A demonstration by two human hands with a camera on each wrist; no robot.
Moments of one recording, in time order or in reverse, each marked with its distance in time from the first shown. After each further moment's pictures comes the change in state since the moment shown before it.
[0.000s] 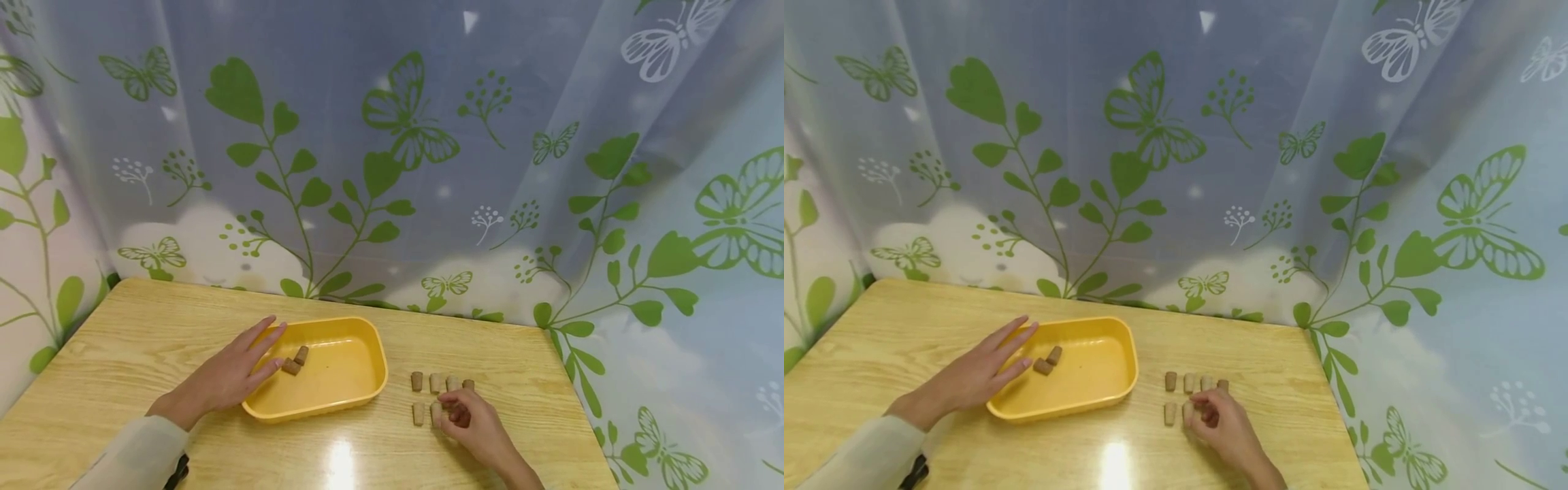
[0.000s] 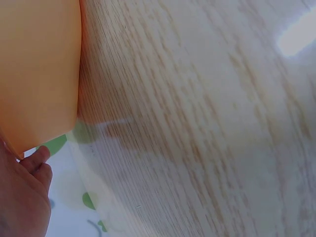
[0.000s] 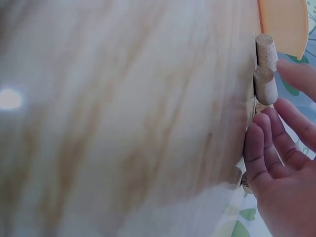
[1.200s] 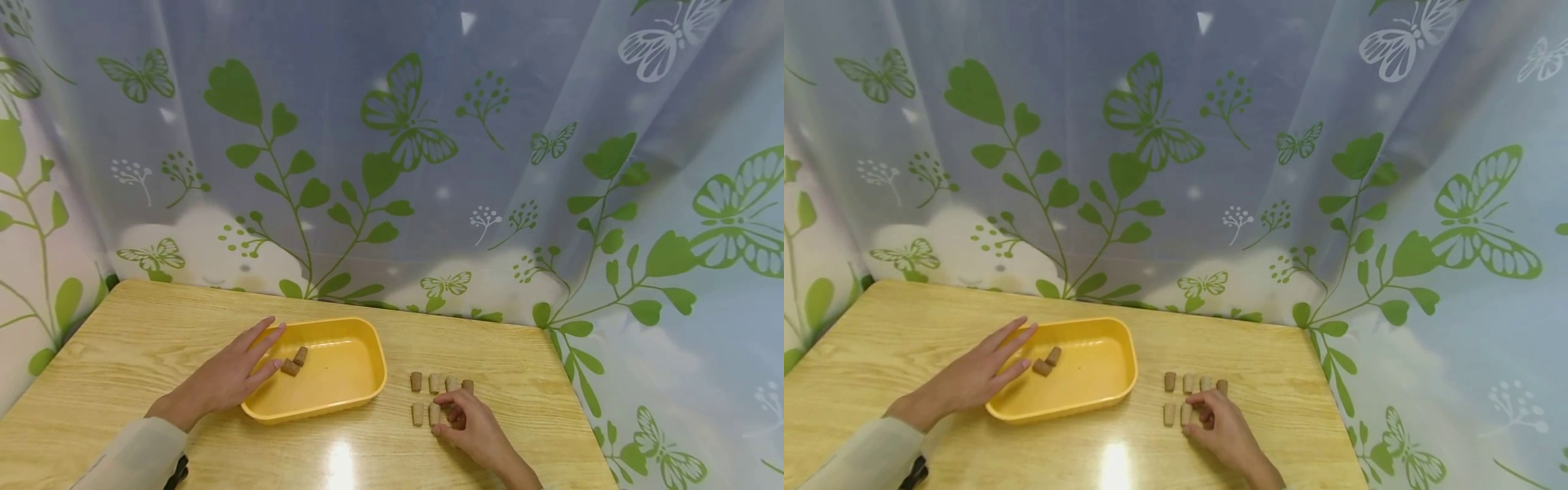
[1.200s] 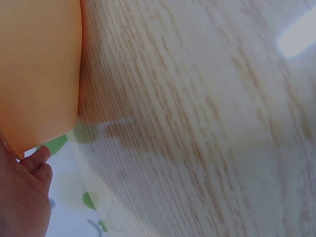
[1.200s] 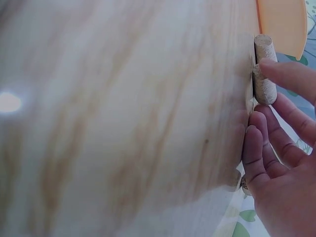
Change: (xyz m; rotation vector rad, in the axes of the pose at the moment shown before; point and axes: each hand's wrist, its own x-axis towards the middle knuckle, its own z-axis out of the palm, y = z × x) left_hand 0.000 -0.002 0.001 -0.004 -0.002 0.006; right_hand 0.000 0.003 -0.001 -0.026 -0.070 -0.052
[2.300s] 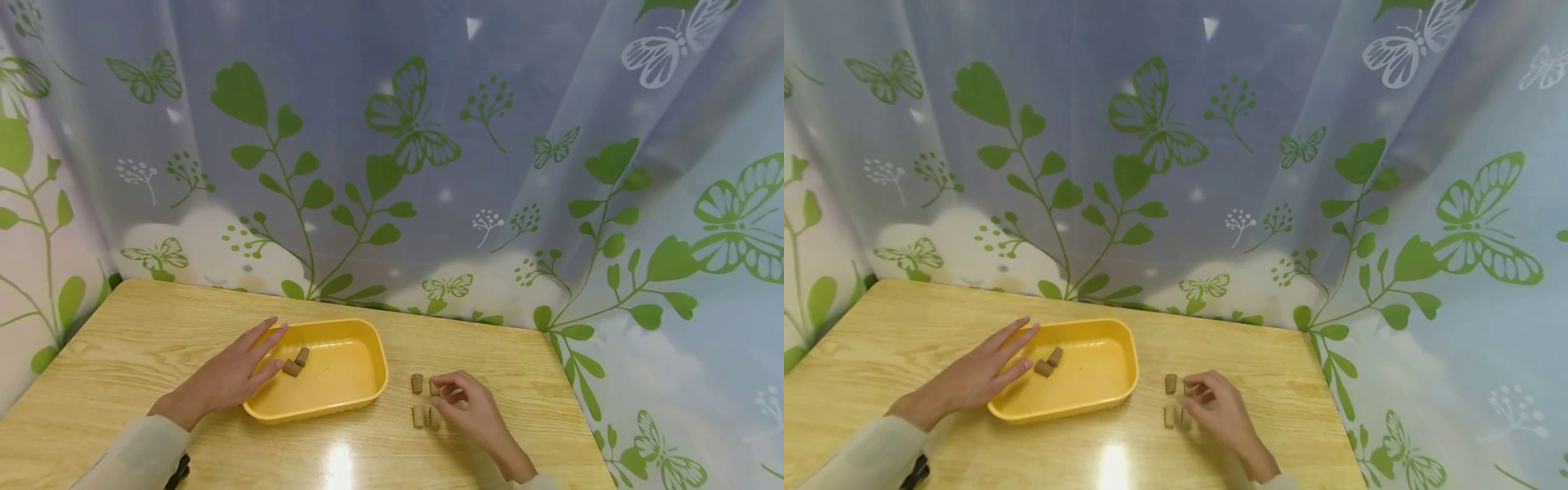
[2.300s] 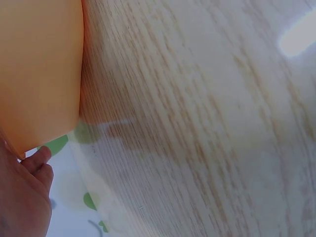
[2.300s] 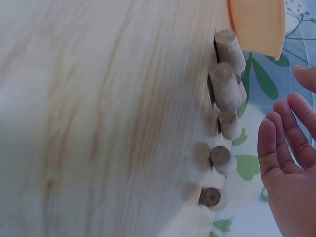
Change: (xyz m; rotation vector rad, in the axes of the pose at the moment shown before) left_hand 0.000 0.002 -0.003 0.004 0.007 0.009; right_hand 0.019 -0.027 -0.006 0.110 0.174 -0.181
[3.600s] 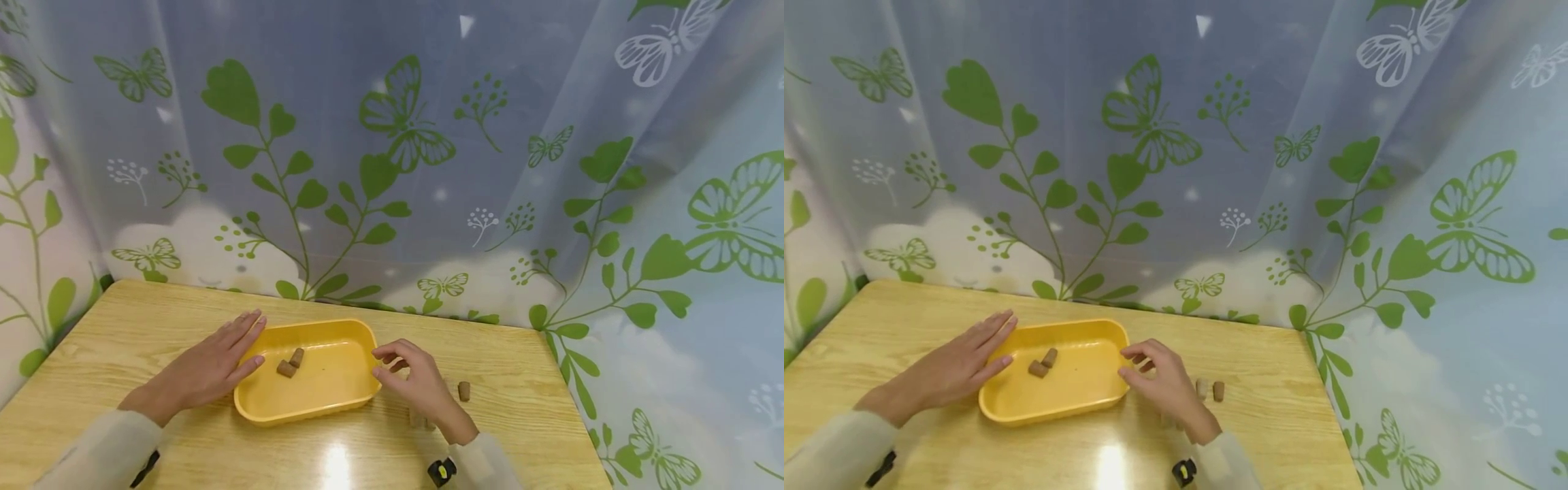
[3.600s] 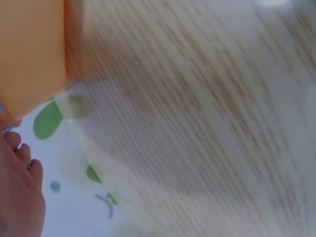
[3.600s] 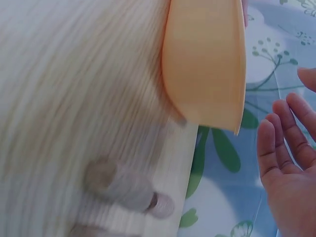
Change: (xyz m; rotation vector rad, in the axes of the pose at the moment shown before) left_hand -0.004 -0.018 -0.021 0.098 -0.076 0.023; right_hand 0.065 -0.062 0.046 0.070 -0.134 -0.104
